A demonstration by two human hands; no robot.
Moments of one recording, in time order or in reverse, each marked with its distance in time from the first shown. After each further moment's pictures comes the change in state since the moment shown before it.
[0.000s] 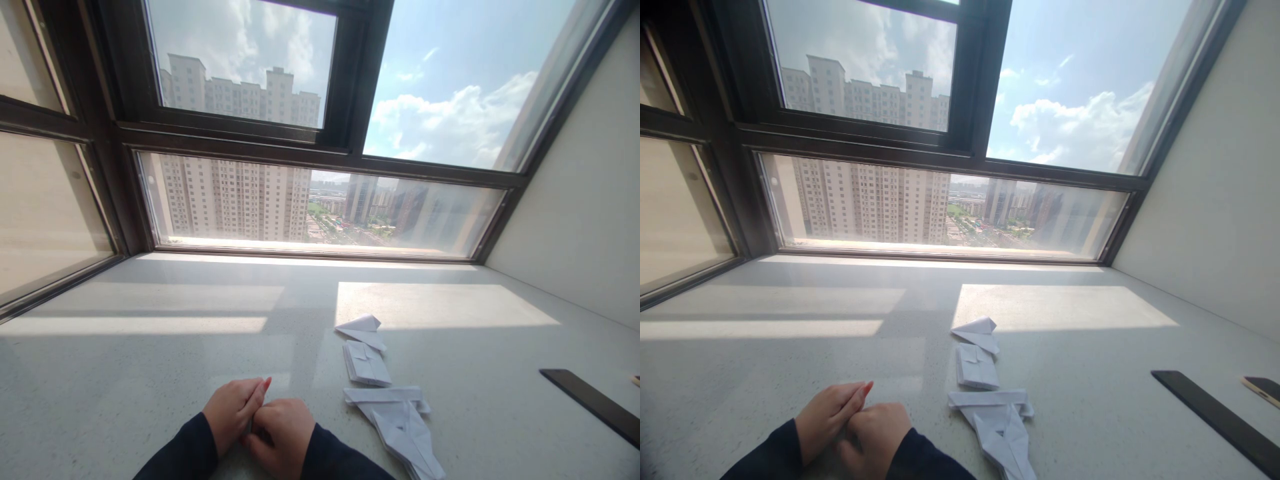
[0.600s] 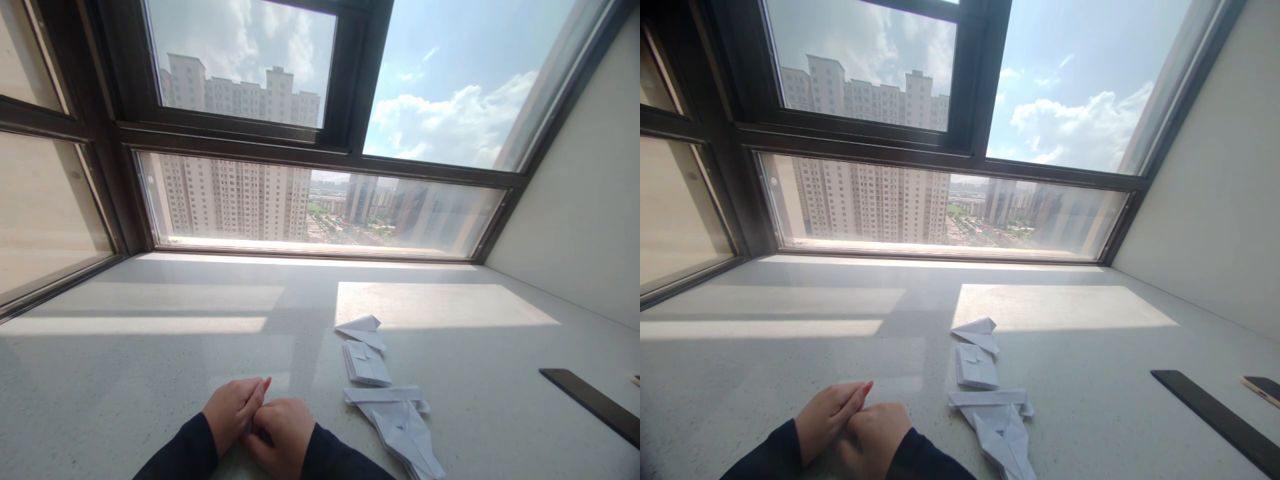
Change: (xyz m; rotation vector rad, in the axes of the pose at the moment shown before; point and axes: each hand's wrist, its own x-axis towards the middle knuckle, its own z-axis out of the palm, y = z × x) left_hand -0.001 0.000 0.001 -0.012 0.012 0.002; right_hand 0.001 0.000 0.000 -0.010 0.001 -0.001
